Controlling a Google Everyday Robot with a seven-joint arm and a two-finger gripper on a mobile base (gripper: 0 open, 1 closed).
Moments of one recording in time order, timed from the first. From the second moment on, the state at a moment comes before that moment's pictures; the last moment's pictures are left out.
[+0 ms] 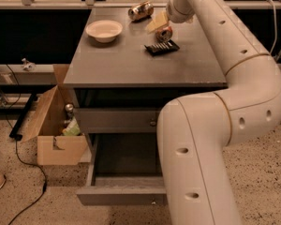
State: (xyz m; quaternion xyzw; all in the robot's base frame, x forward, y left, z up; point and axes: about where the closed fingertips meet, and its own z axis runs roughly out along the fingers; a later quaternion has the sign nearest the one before) arm 0.885 -0.120 0.886 -0.18 0.92 0.03 0.35
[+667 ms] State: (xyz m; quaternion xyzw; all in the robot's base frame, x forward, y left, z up) arm 0.904 -0.121 0.864 -0.12 0.93 0.02 0.35
